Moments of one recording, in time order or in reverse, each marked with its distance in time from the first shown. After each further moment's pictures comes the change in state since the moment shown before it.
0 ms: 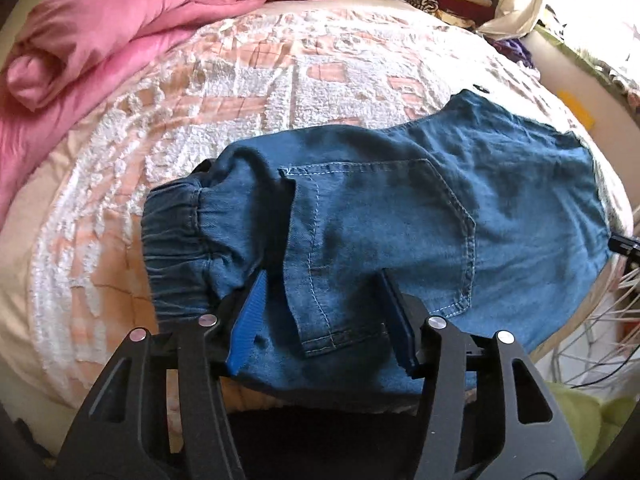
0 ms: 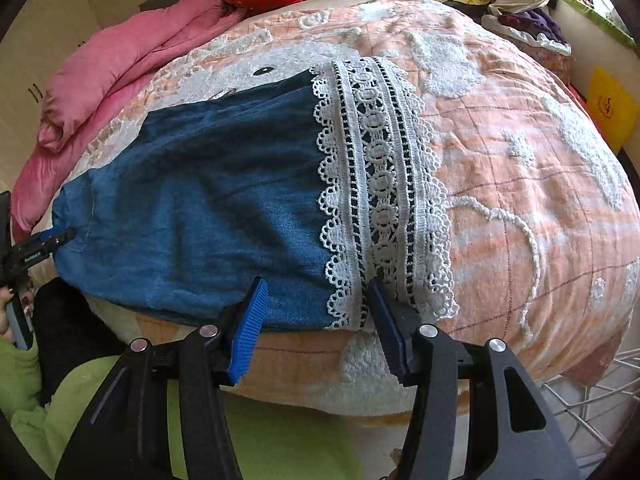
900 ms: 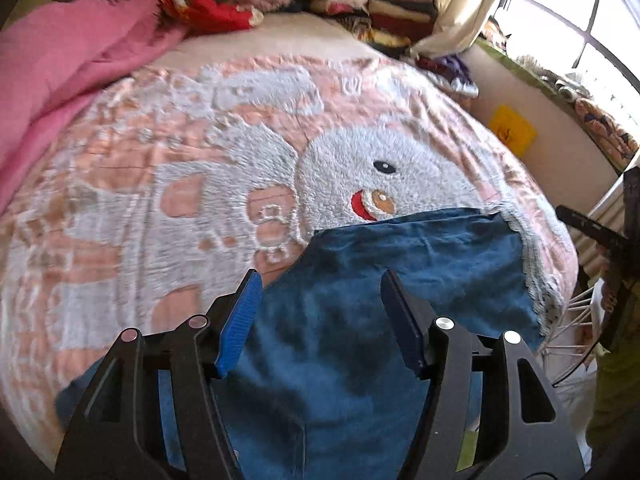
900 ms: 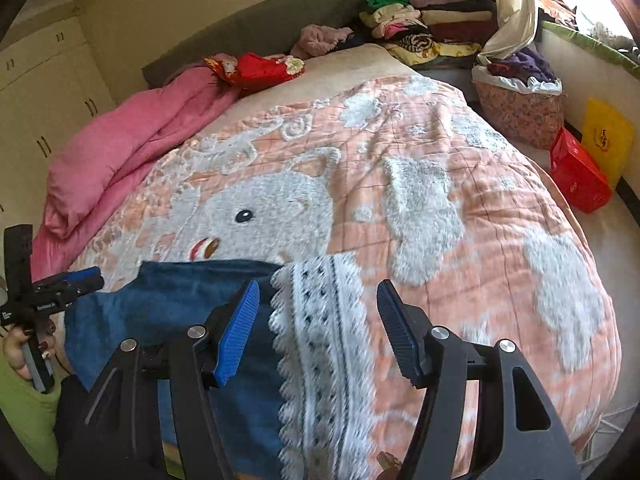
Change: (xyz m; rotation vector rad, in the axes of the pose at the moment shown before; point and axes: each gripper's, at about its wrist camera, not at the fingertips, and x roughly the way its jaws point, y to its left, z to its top) left arm 0.026 -0.101 0.129 0.098 -0.037 -0.219; right arm -0.029 -0.043 0.122 0.044 -0.224 0.034
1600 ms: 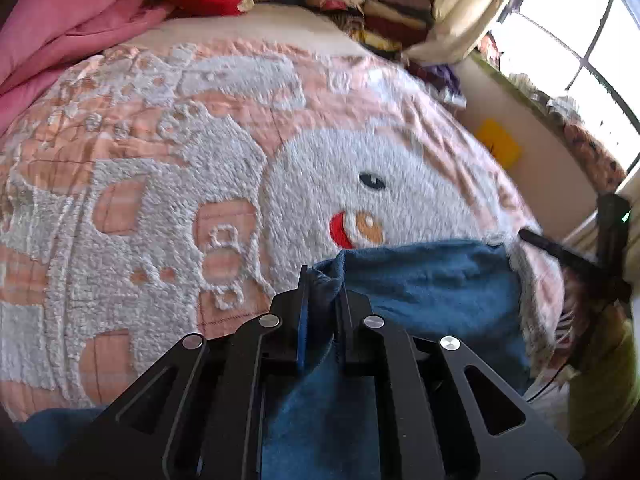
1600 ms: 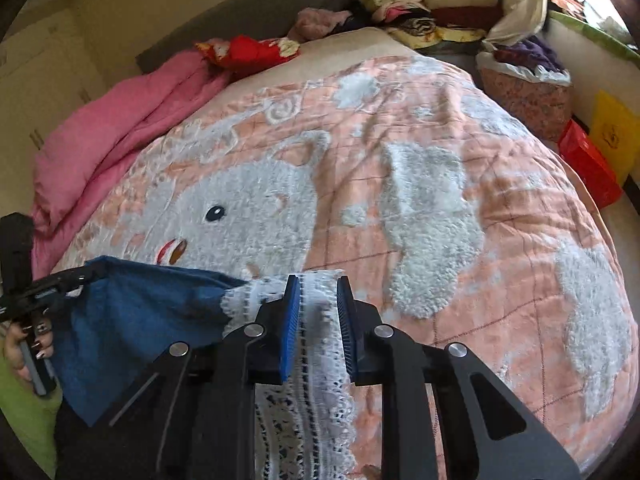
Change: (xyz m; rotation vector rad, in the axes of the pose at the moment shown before) left arm 0.042 0.011 0.015 -0.089 -0.029 -0.128; right arm 0.058 -0.019 0.010 0.009 0.054 -0.004
